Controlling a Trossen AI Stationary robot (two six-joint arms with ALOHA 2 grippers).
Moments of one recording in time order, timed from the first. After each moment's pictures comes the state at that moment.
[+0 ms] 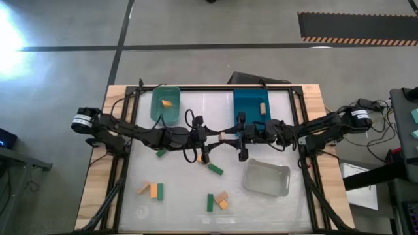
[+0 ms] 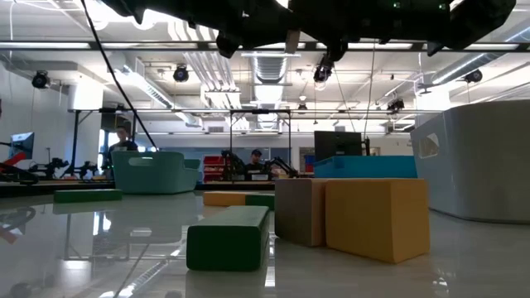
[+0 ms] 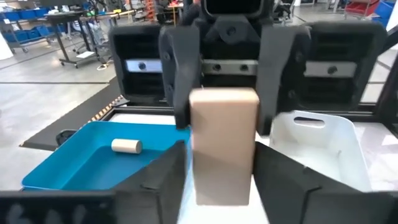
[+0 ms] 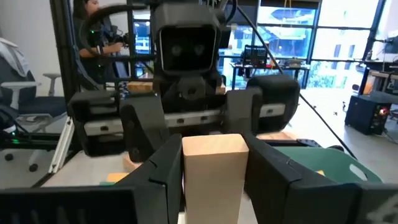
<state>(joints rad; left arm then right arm) -0.13 1.52 0.93 0.46 -0.32 0.01 0.04 1.40 0.62 0.87 0.00 -0.04</state>
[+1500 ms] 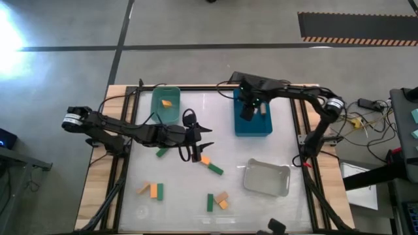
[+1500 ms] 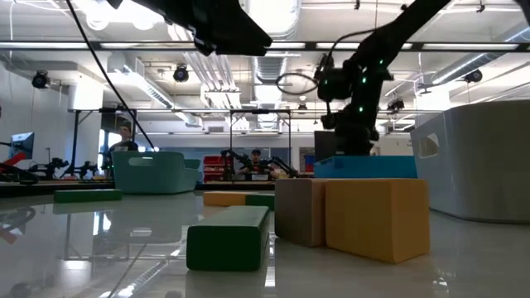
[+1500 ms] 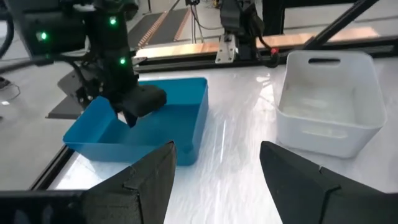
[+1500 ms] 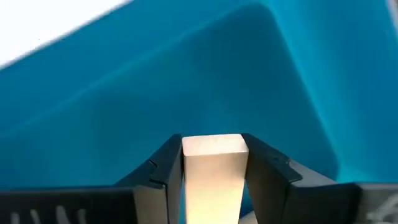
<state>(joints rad) -0.13 1.39 0.93 0.11 -0.35 0.04 -0.63 1.75 1.17 -0.70 0.05 -0.15</state>
